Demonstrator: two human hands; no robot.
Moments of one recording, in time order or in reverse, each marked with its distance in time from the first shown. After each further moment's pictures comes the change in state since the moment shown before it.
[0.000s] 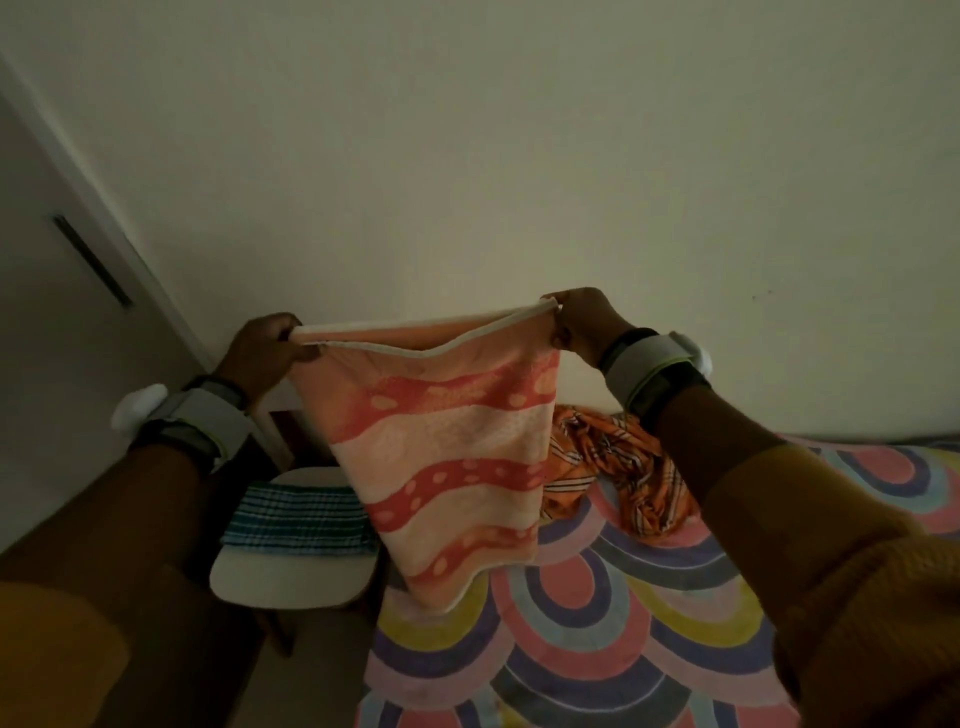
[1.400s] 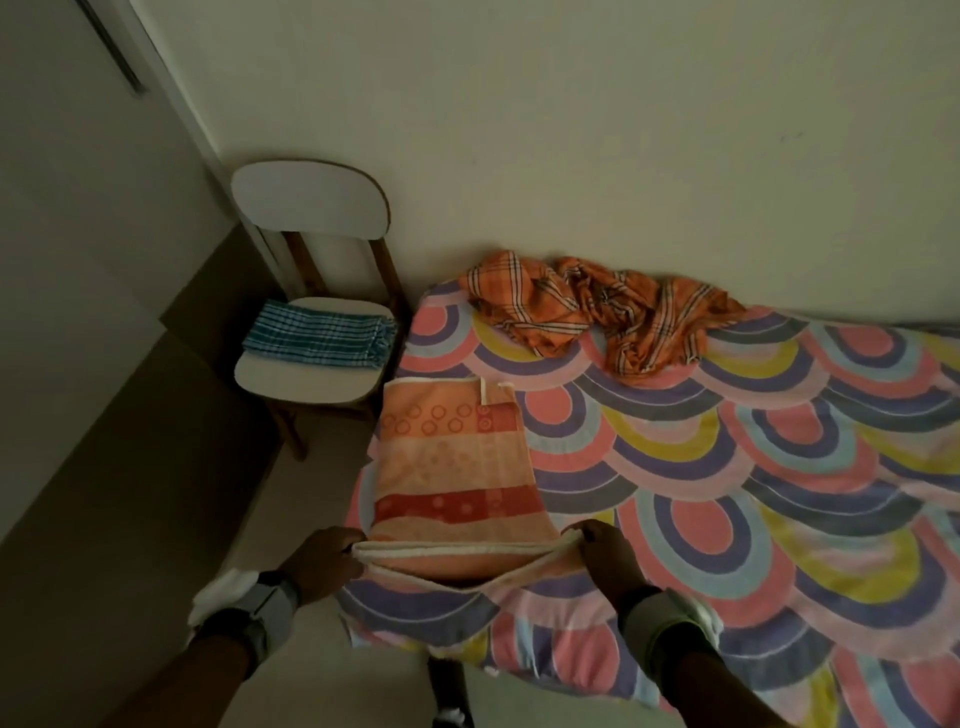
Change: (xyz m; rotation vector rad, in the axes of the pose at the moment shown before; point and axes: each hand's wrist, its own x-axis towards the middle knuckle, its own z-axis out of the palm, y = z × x) left_hand -0.432 -0.169 0.154 0.184 -0.763 -0.357; right_hand -0.371 0.395 -0.019 -0.525 -0.106 0.385
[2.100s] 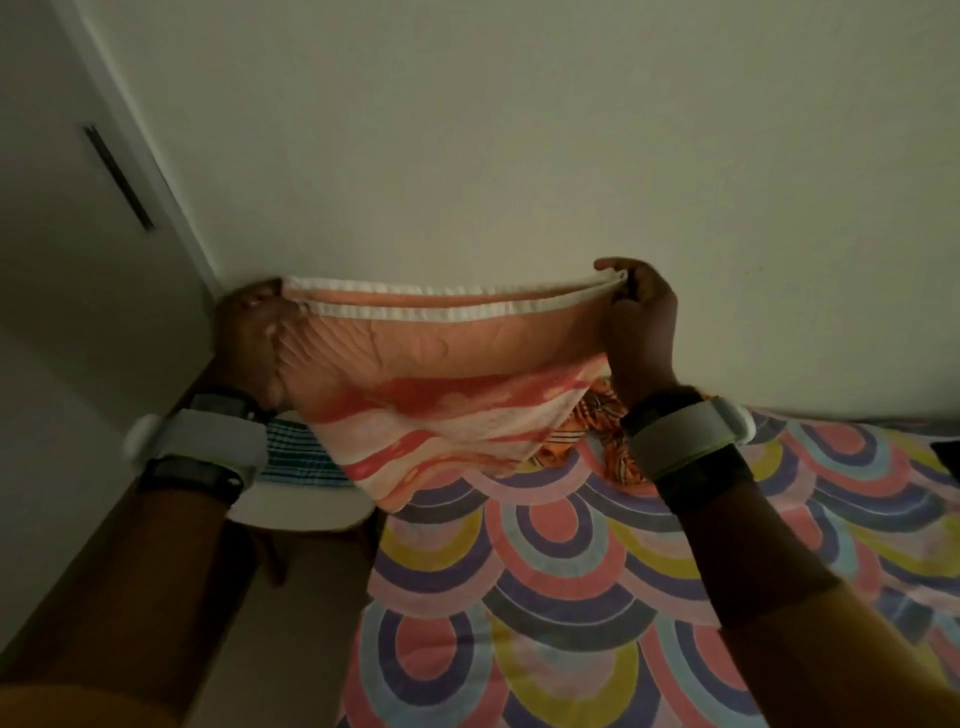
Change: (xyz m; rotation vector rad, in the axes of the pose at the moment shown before) left_hand 0.021 0.158 -0.349 -1.041 0.688 0.633; right_hand 0.022 -0.401 -0.167 0.619 0.602 -0.673
